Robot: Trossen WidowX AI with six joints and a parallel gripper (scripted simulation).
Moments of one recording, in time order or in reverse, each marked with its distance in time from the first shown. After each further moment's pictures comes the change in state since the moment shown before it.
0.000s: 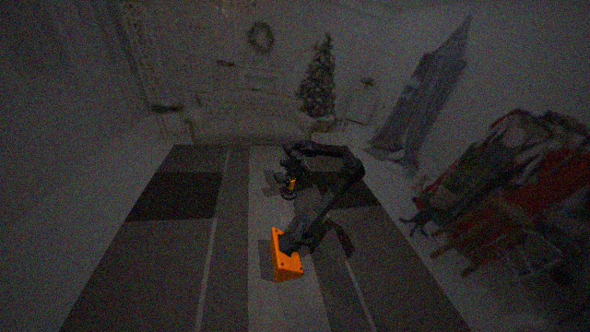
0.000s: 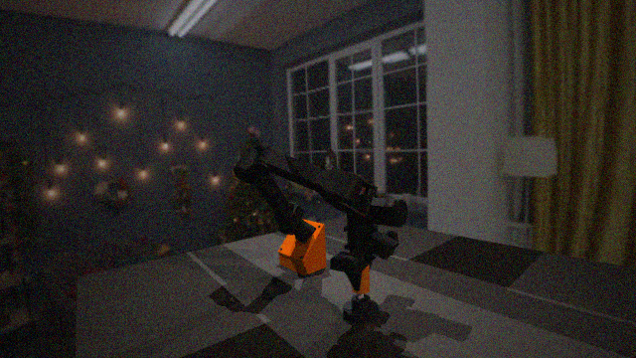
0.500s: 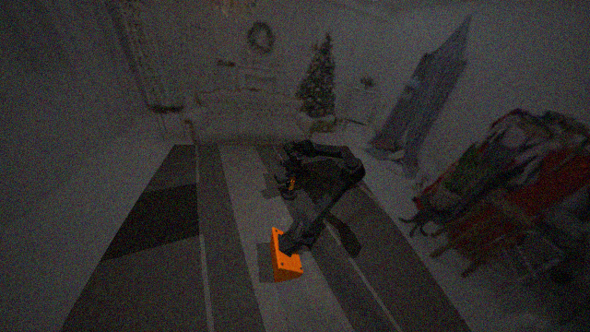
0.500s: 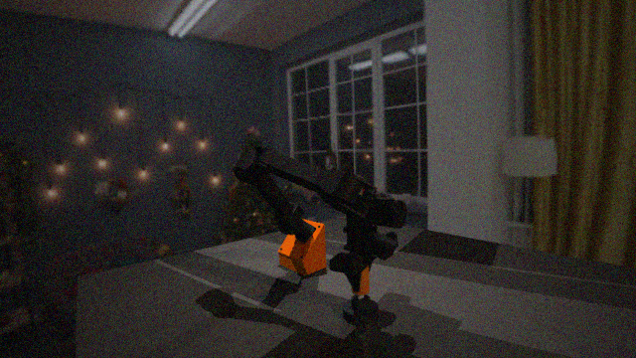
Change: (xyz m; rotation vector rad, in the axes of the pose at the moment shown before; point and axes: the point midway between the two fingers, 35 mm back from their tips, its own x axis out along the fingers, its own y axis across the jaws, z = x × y) arm 0.002 -0.001 0.000 0.011 -0.002 0.000
